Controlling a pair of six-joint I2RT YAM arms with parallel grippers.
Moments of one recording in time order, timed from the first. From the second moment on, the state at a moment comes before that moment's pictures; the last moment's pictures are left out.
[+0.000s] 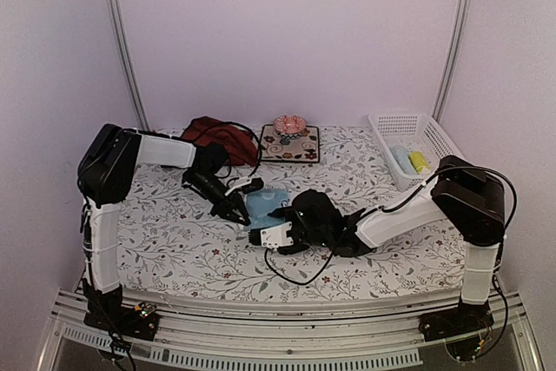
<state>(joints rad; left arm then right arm) -0.45 2.16 1.45 -0.78 0.78 0.93 1.07 1.97 1.01 0.42 0.13 -0.98</state>
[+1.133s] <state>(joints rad) -0.44 2.14 1.42 -0.78 0.79 0.99 1.03 2.14 1.21 0.29 0.22 -0.84</state>
